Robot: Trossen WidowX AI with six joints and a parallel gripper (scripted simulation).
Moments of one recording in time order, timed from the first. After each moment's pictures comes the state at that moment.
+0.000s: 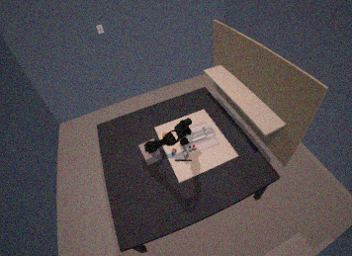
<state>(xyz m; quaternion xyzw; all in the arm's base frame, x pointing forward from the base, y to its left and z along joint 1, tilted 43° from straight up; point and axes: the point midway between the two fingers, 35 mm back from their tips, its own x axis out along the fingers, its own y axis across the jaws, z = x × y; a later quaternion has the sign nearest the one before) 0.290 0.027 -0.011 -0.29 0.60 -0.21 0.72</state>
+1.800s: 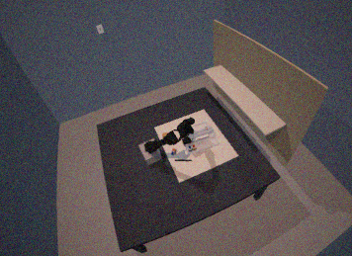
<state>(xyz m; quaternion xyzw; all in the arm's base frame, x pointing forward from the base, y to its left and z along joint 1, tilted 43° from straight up) 0.313 0.031 -0.008 -0.29 0.60 -0.21 0.71</state>
